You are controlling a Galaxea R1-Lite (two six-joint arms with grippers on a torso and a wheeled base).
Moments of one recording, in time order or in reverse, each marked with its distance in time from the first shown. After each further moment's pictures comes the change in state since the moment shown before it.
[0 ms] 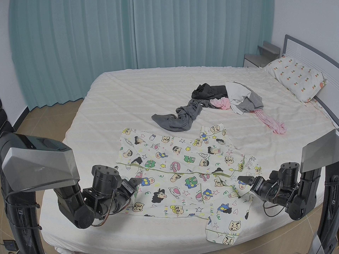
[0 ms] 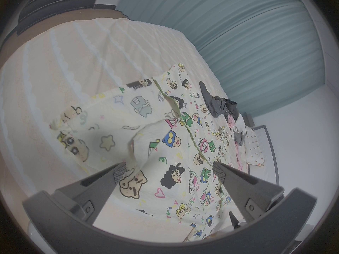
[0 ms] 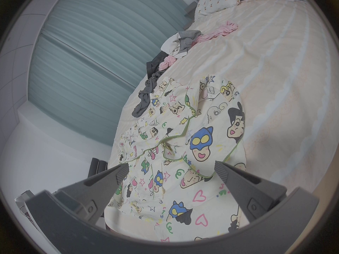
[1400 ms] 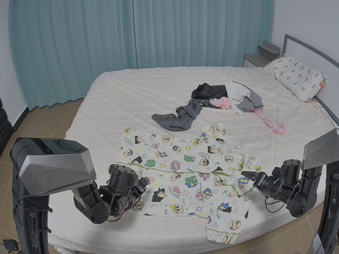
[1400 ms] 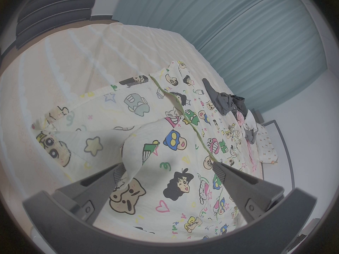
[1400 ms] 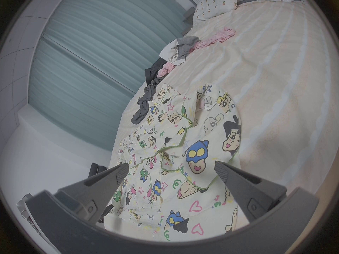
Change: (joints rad) left arm -0.046 0.086 -0.170 0.141 0.091 0.036; right arm -0.037 0.003 -0.035 0.000 -0.002 -0.001
